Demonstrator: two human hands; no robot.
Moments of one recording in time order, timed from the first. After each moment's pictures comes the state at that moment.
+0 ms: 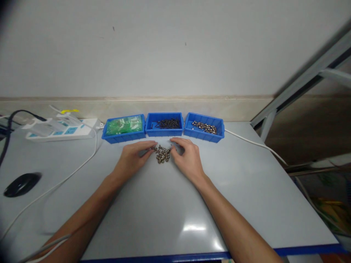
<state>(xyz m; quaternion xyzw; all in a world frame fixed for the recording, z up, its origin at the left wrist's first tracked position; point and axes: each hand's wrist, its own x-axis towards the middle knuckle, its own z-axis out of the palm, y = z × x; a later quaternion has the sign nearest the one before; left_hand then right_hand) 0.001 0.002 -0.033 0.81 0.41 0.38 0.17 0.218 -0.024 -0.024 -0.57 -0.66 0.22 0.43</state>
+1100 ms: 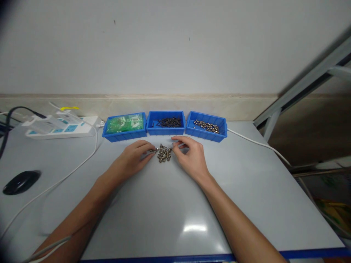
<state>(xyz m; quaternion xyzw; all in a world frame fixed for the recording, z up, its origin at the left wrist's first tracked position) -0.008 0.001 -0.024 0.89 0.36 0.26 0.10 0.220 -0.026 -0.019 -0.56 -0.63 0.26 0.47</state>
